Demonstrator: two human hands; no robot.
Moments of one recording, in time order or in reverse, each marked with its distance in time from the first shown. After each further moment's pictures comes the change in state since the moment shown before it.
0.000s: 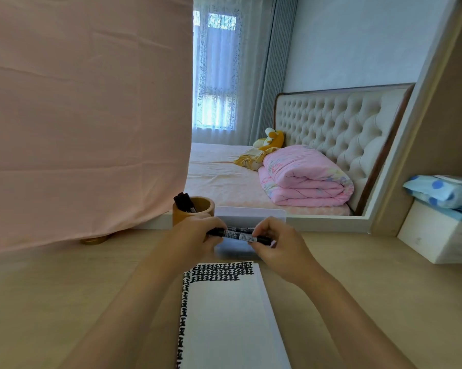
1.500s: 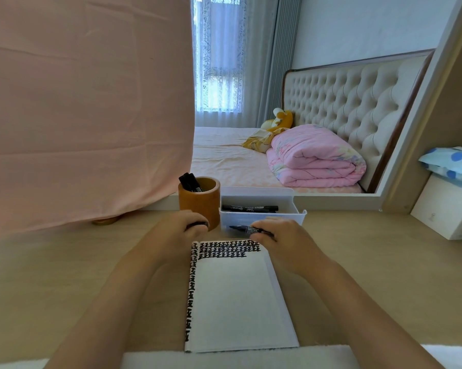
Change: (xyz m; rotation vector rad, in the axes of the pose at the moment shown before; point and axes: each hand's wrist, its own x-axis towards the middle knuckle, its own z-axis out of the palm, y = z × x) left_hand -0.031 -0.025 -0.006 -0.083 -0.149 -0.247; right_hand -0.014 0.015 0.011 -0.321 -0.169 -0.144
